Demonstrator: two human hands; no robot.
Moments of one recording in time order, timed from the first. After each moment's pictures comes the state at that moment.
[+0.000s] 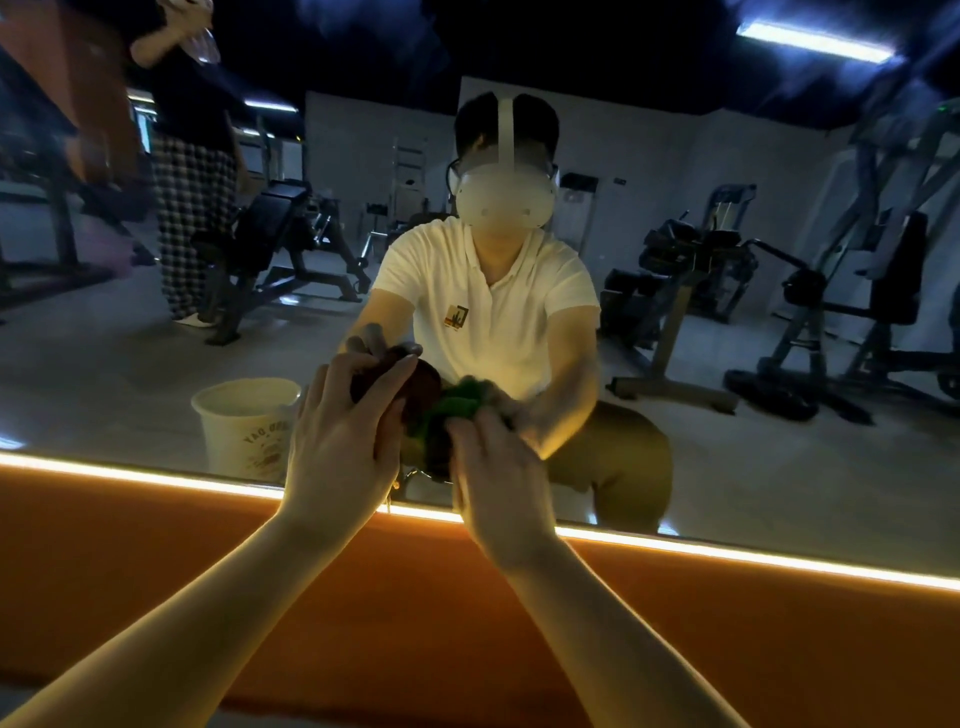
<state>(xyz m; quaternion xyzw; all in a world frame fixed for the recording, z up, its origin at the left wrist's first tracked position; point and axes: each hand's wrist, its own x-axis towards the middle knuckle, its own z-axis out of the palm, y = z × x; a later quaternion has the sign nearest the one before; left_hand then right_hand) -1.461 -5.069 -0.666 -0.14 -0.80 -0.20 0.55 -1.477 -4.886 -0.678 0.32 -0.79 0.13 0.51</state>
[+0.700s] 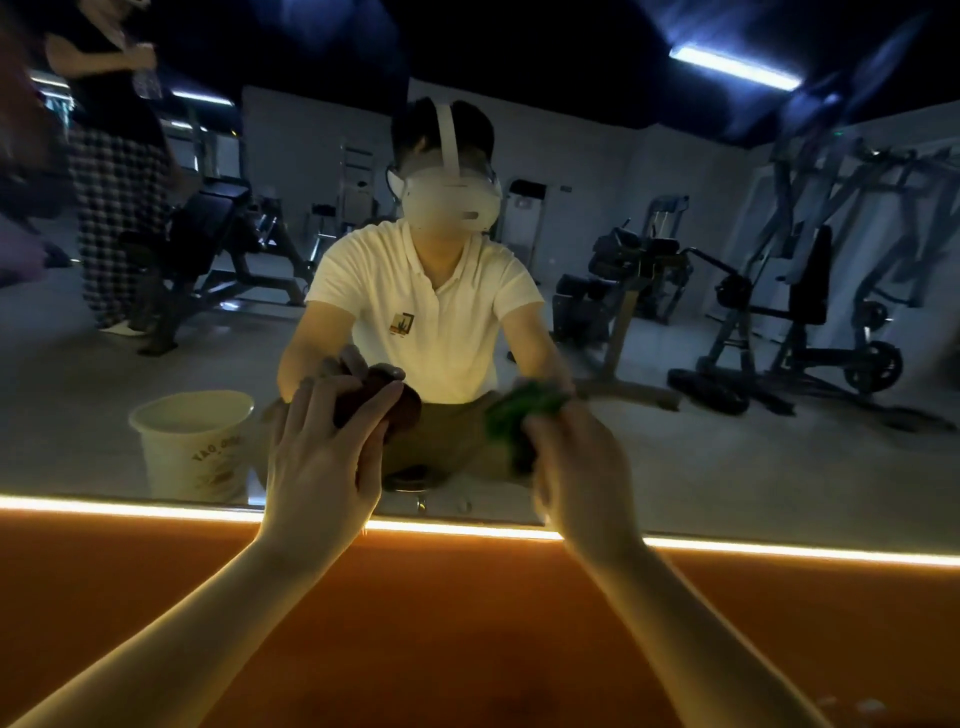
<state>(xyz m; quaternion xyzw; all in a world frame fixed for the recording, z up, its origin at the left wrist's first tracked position) -1.466 -5.076 -0.674 -0.17 -0.79 -0.19 0.56 -1.467 -4.809 -0.650 0.20 -0.85 0.05 0.48</state>
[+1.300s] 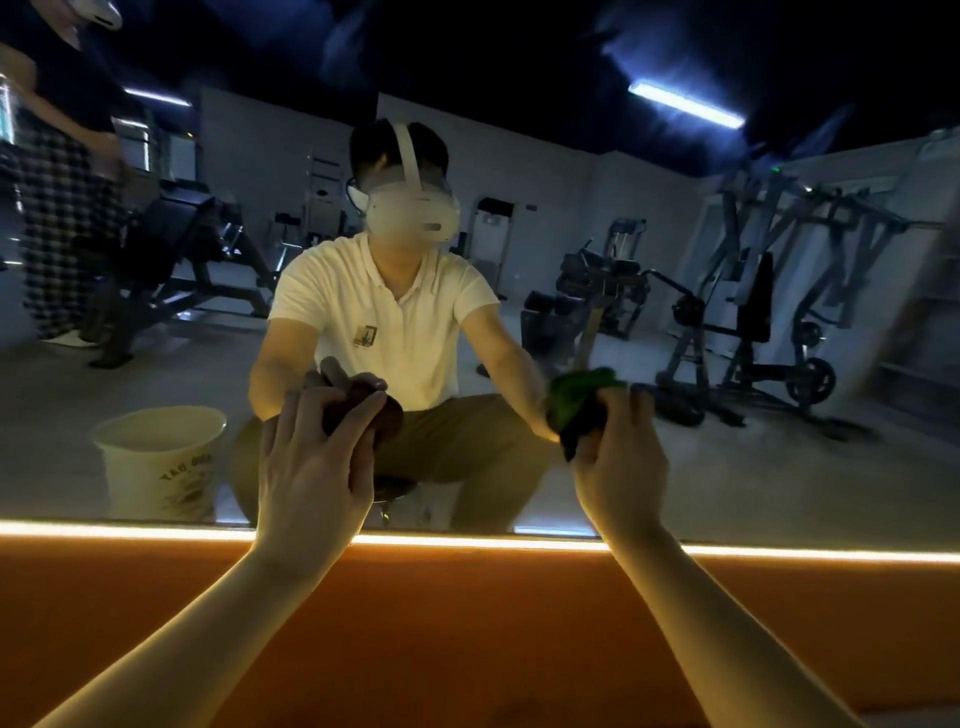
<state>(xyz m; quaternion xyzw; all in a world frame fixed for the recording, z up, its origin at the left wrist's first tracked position) -1.462 -5.096 -0.665 -0.14 -0.79 -0.22 0.55 -1.455 -4.801 -0.616 0.04 -0.83 0.15 0.53</state>
